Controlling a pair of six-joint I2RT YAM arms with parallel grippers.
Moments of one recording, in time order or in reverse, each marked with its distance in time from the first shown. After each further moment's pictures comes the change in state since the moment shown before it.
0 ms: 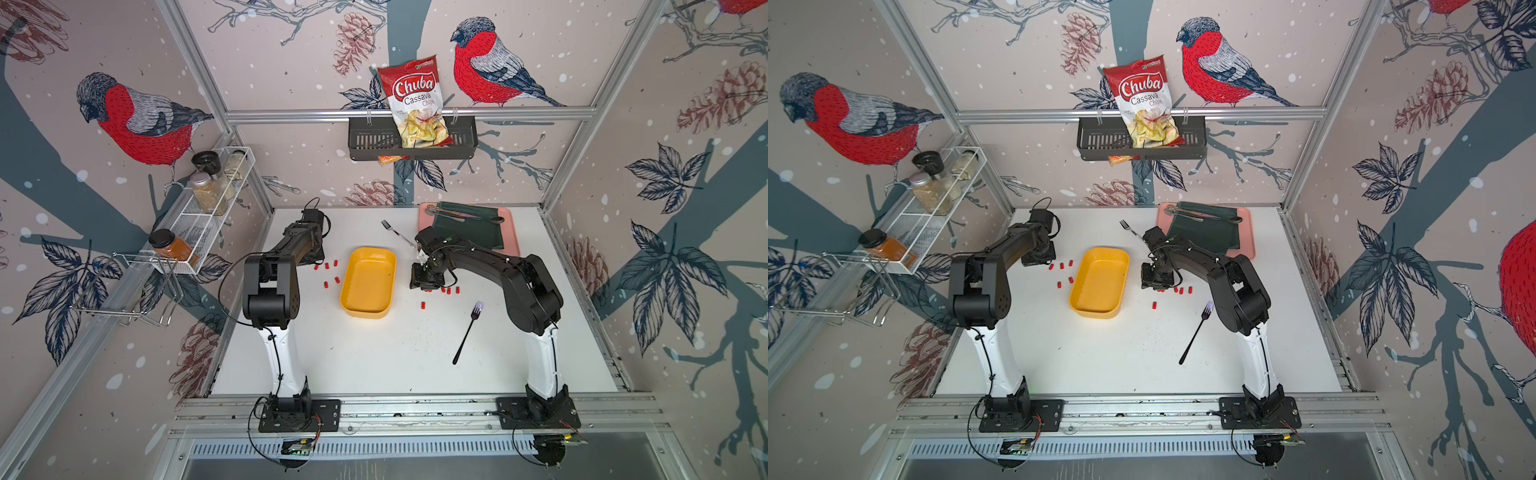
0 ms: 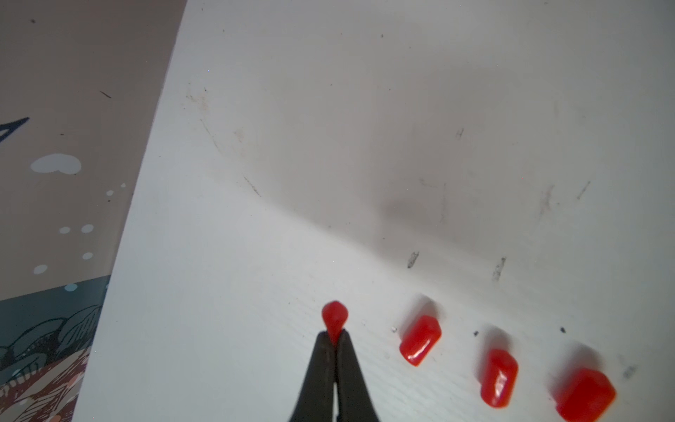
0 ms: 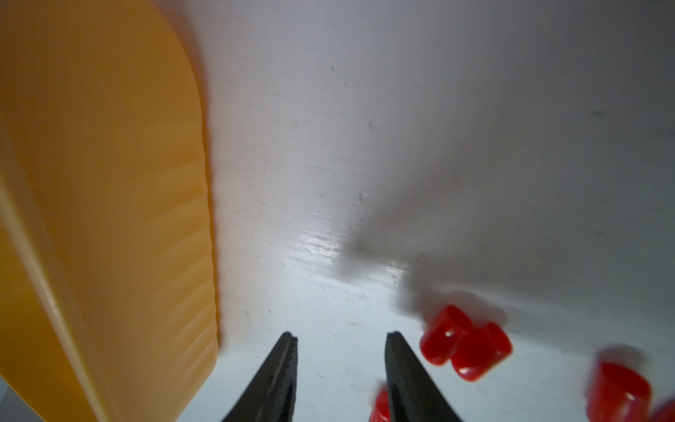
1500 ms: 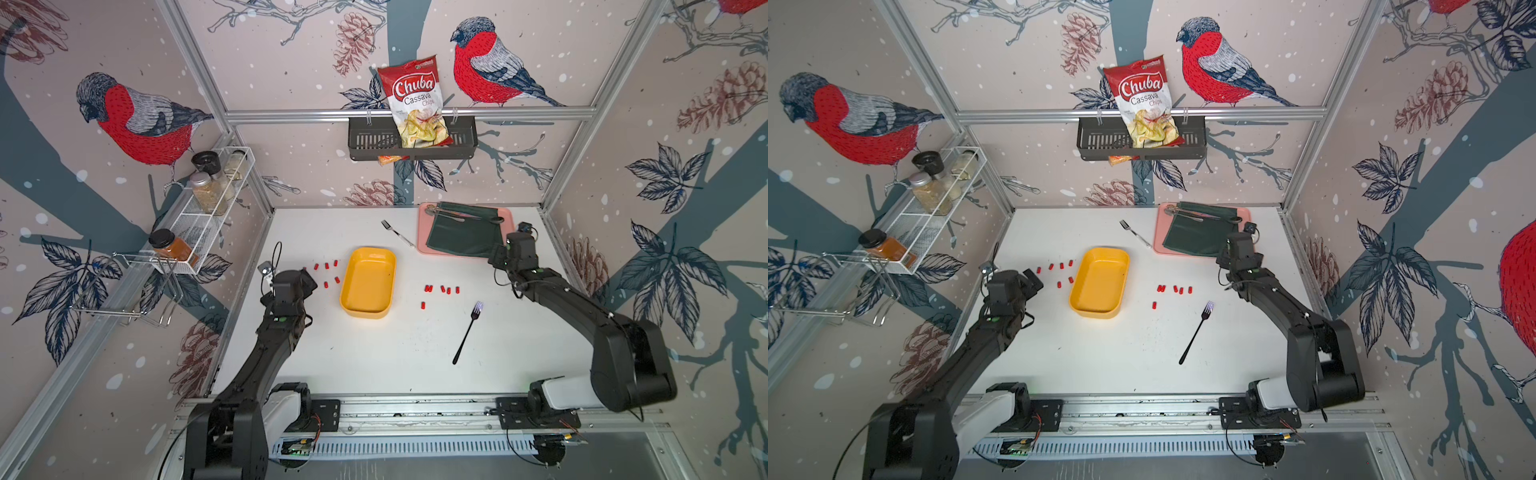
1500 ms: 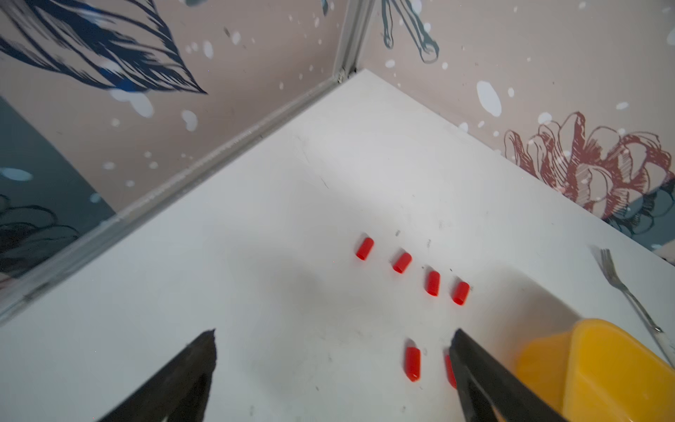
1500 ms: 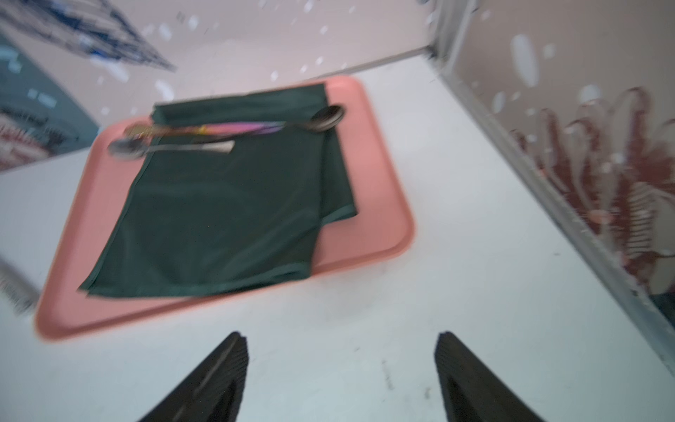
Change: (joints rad) left arm 0.020 -1.081 -1.149 0.840 -0.032 -0.179; right arm -0.461 -0.760 -0.813 0.745 0.655 -0.225
